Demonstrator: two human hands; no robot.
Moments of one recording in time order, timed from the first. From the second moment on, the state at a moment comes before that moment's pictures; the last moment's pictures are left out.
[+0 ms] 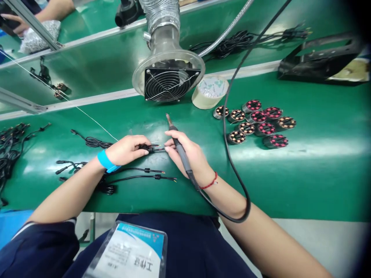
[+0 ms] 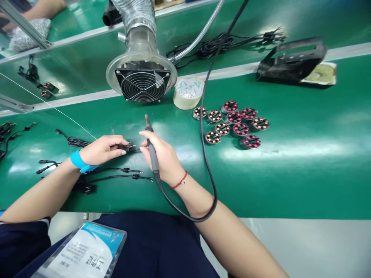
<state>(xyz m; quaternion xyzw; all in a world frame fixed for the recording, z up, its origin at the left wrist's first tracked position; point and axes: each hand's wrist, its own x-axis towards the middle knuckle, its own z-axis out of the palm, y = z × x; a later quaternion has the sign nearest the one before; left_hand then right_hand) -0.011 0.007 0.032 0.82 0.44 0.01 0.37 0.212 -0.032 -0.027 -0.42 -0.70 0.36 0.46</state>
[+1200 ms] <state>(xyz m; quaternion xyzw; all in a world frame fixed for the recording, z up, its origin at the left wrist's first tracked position) 0.001 0.003 0.021 0.77 0.49 0.05 0.39 0.227 -0.031 -0.008 -0.49 -0.75 0.20 0.40</state>
